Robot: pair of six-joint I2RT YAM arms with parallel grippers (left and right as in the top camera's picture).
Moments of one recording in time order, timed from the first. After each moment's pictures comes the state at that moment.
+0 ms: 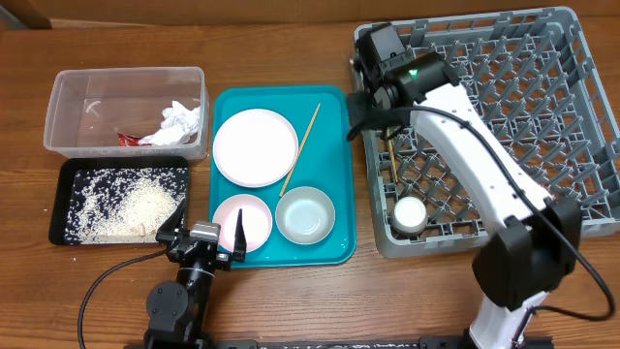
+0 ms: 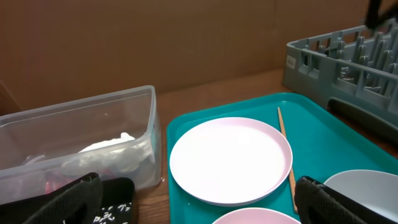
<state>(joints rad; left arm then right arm) -0.12 0.02 0.01 -0.08 0.01 0.14 0.44 1.93 1.84 -1.08 -0.02 0.24</state>
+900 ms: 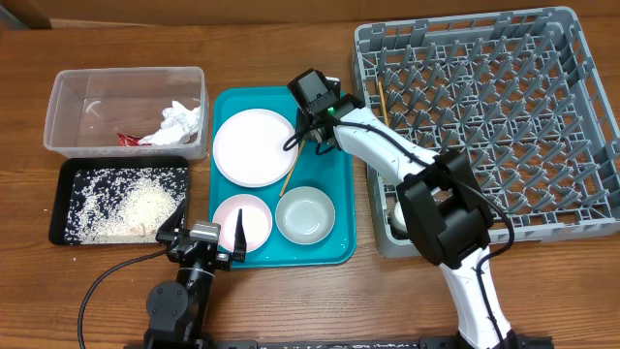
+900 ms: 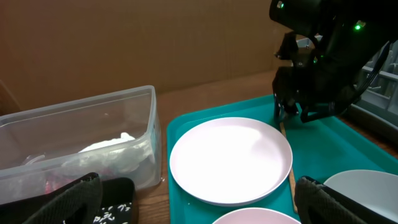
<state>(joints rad) -0.12 0.02 0.01 -0.08 0.01 0.14 0.60 2.31 1.80 -0.61 0.14 0.67</state>
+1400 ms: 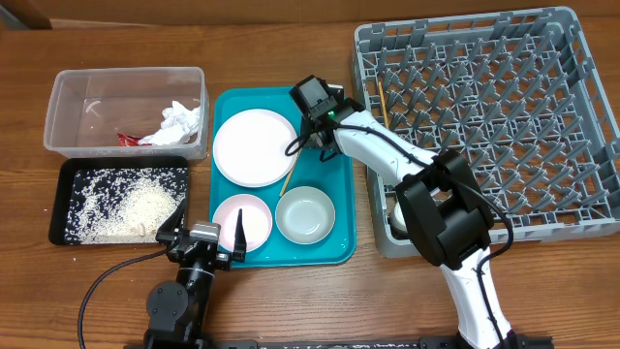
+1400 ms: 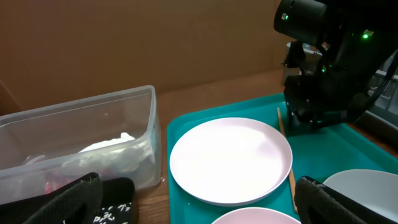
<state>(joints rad) -0.12 0.02 0.01 -0.08 0.01 0.14 0.60 2.31 1.76 -0.65 0.16 0.67</state>
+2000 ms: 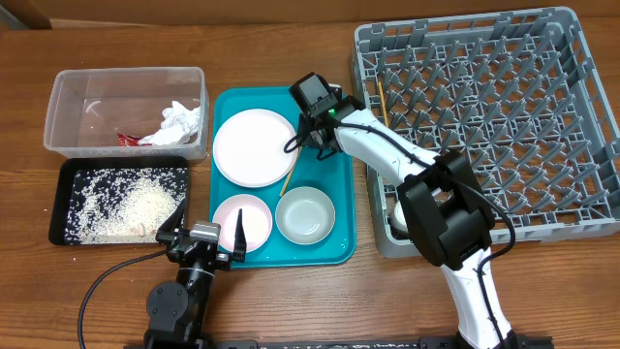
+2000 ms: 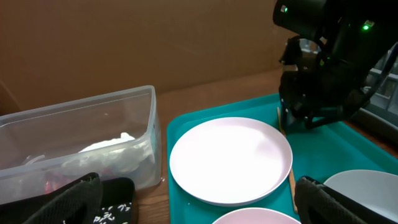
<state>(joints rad) -0.12 0.02 0.01 -0.08 0.01 0.14 0.60 2.30 1.78 -0.63 0.10 0.67</state>
